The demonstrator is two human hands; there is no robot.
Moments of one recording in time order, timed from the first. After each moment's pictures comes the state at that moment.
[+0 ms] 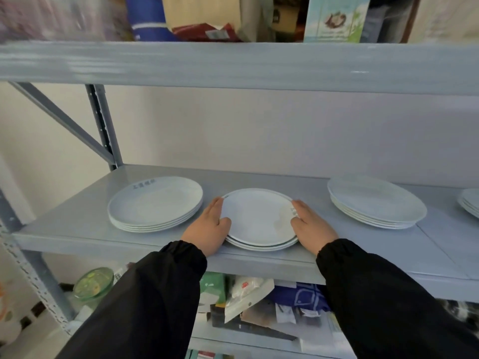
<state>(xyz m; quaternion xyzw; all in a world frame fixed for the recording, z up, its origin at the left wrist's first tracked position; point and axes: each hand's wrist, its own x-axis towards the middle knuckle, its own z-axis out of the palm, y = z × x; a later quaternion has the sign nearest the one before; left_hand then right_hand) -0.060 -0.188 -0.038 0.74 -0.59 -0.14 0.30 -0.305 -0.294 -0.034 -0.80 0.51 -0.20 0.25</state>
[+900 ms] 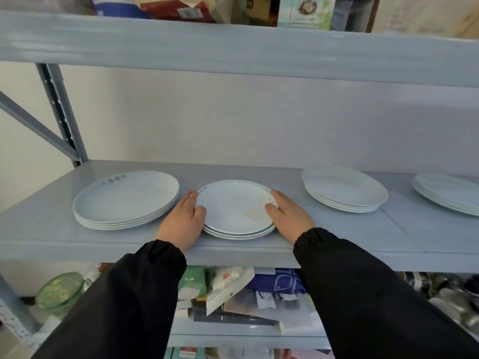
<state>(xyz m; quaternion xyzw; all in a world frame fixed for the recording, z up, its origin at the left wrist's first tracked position) -0.057 -0.191 -0.046 0.73 -0.58 -0.12 0.35 -0.308 -0.288 -0.041 -0.80 0.50 -0.23 0.21</state>
